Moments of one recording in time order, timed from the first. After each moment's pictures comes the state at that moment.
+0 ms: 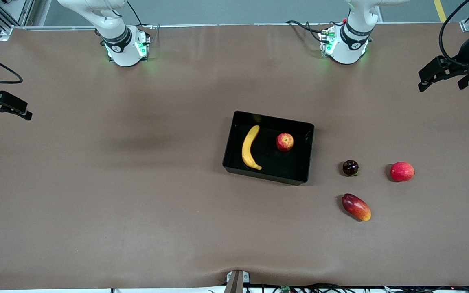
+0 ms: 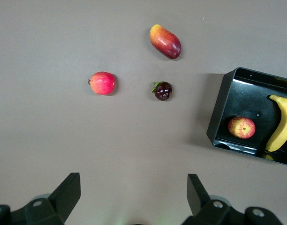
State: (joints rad) left arm 0.00 -0.12 -0.08 -1.61 0.03 1.51 -0.11; right arm -0.03 0.02 -0.05 -1.56 0.03 1.58 -0.05
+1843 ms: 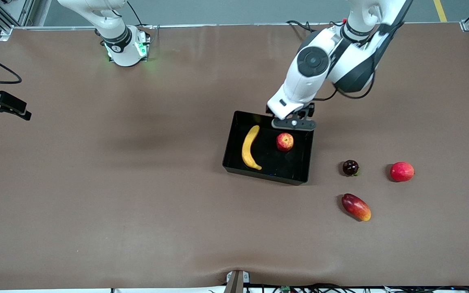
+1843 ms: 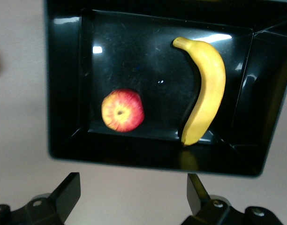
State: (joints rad) left arm -0.12 0.25 -0.56 -1.95 0.08 2.09 -0.61; right arm -0.03 0.02 -0.05 -1.56 0.03 1.58 -0.05
